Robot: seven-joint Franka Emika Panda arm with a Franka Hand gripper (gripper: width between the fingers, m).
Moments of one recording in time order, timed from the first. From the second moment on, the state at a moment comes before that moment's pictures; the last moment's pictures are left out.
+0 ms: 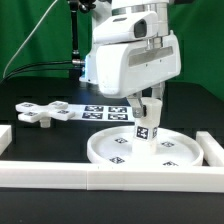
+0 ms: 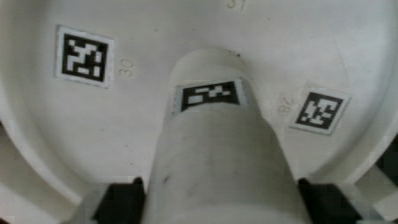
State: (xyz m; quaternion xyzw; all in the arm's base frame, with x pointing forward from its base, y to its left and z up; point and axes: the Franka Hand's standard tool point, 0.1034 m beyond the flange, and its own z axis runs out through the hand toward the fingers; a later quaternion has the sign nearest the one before) arm 0.565 0.035 0.077 -0.92 -0.39 -0.06 0.05
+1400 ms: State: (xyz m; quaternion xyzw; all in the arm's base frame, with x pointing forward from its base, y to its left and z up) arm 0.566 0.030 0.078 -1.00 0.00 -0.04 0.08
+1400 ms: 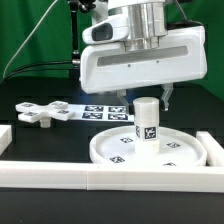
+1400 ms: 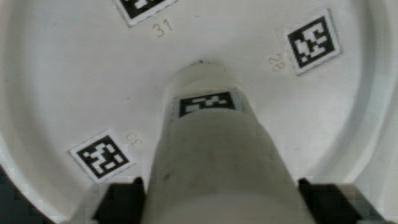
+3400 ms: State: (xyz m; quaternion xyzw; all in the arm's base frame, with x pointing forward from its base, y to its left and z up) arm 0.554 0.041 0.079 -0.84 0.54 0.03 0.11
